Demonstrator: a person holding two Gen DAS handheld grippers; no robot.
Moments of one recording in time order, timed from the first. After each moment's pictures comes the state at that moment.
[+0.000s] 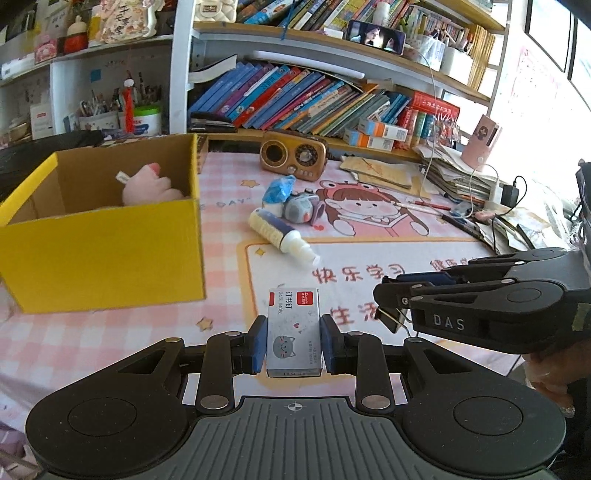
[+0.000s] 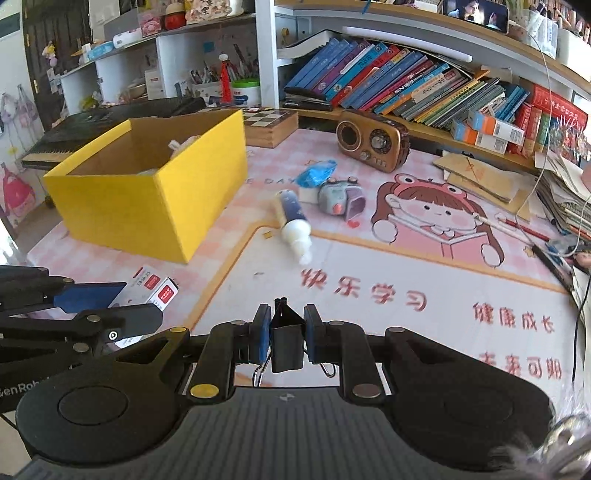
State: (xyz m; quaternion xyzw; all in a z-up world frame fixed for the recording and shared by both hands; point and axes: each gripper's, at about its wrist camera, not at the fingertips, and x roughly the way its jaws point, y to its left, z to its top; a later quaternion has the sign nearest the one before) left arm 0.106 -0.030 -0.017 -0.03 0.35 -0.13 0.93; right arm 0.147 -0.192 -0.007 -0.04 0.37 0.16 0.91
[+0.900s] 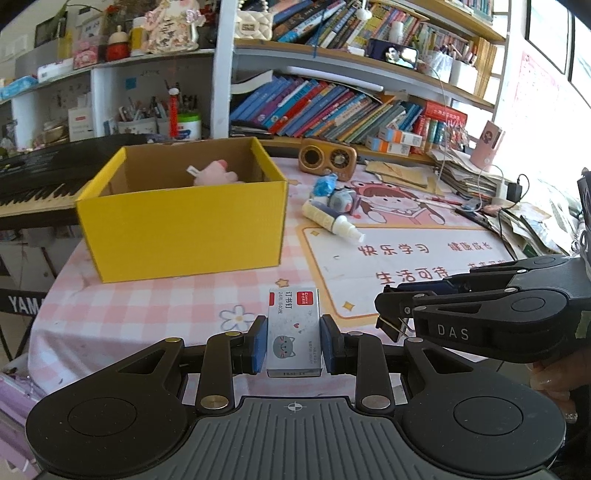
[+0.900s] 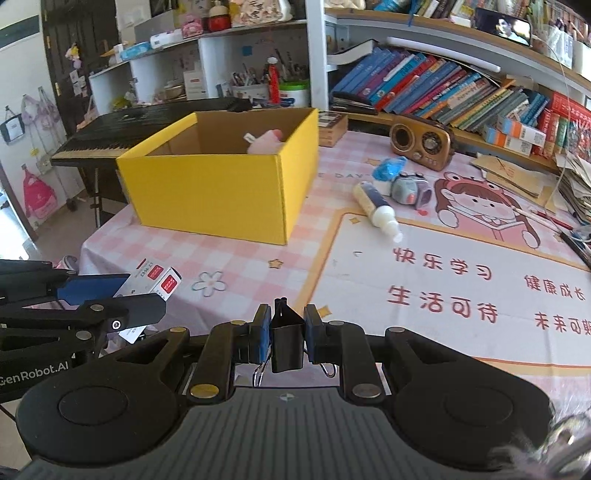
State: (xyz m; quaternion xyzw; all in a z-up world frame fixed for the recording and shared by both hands) left arm 0.035 0.045 -0.009 -0.02 0.33 -0.11 0.94; right arm 0.079 -0.112 -0.005 -0.03 0.36 0.19 0.91
